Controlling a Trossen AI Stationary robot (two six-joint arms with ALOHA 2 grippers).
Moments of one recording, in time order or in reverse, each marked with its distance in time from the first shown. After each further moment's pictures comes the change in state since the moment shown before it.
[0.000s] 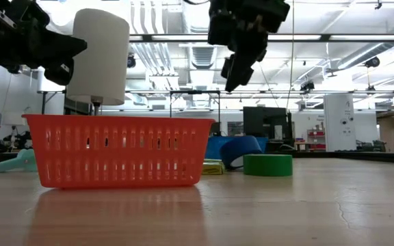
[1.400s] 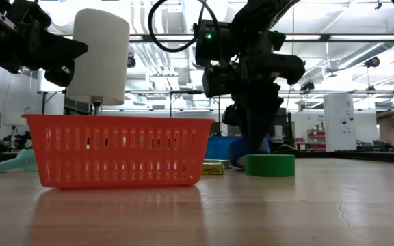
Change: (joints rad) left arm 0.000 0.021 0.000 -0.002 0.000 0.000; right arm 0.122 0.208 -0.080 0.050 0.049 0.018
